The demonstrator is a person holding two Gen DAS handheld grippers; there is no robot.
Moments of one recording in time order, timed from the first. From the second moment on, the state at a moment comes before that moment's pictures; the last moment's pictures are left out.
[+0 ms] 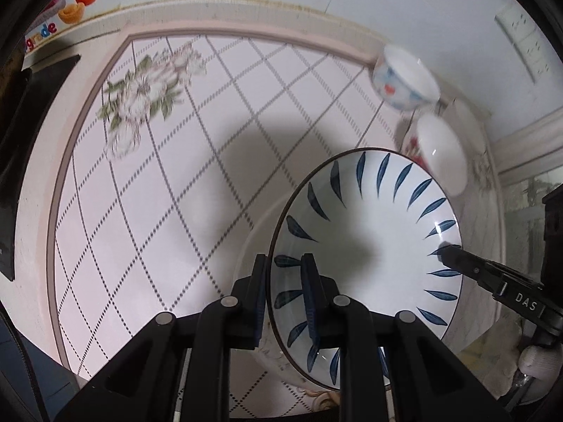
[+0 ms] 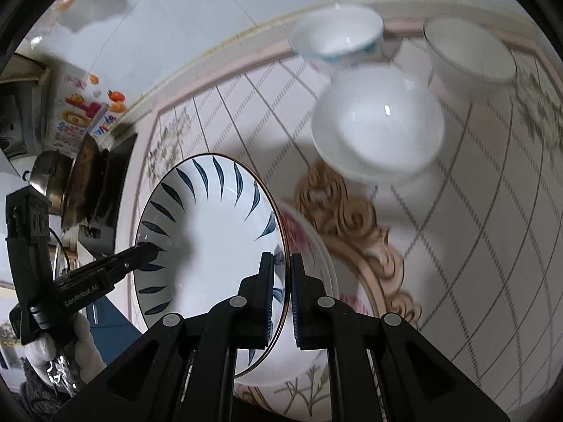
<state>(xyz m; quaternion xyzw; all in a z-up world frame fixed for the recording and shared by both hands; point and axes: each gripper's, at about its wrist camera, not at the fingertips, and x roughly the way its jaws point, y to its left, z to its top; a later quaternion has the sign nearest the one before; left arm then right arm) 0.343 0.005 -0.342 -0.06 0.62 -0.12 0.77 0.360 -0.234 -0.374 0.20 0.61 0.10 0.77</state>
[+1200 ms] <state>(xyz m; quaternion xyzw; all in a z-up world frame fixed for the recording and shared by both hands) 0.334 -0.003 -0.380 -0.05 0.66 -0.10 0.74 0.344 -0.241 -0.418 0.24 0.65 0.08 0.72</state>
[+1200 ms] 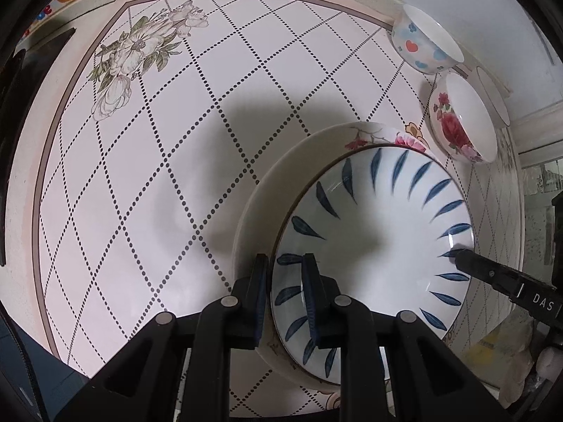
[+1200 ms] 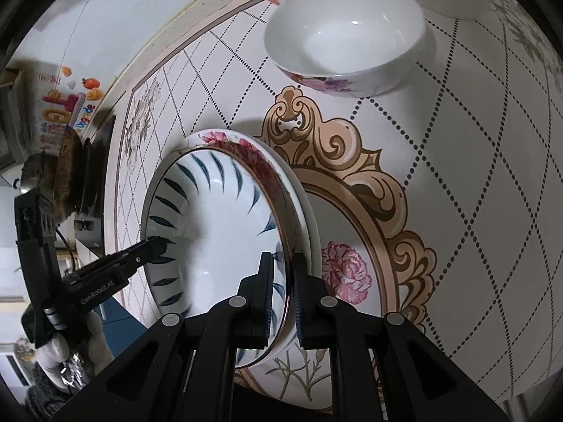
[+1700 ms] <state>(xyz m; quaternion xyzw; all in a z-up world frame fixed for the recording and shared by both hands) 0.306 0.002 -0.313 -0.02 0.62 -0.07 0.78 0.319 -0.229 -0.370 0.17 0.63 0.04 0.76</state>
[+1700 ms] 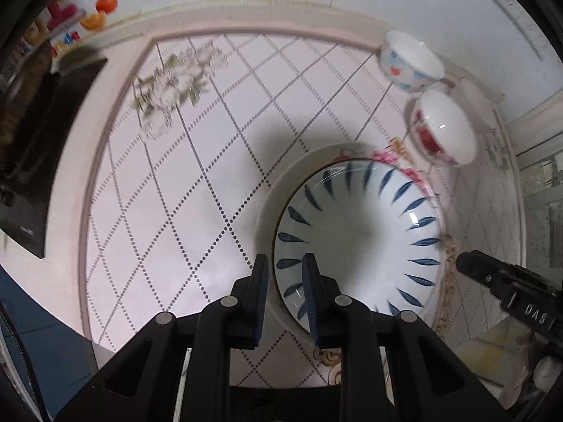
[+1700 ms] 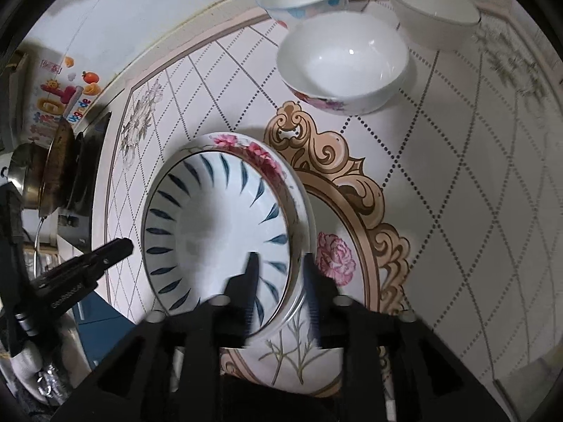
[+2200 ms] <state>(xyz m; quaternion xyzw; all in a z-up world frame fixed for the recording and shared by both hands) 0.241 0.004 -0.226 0.01 0.53 -0.11 0.84 0.233 -0.185 -0.252 0.13 0.55 0.03 0.83</state>
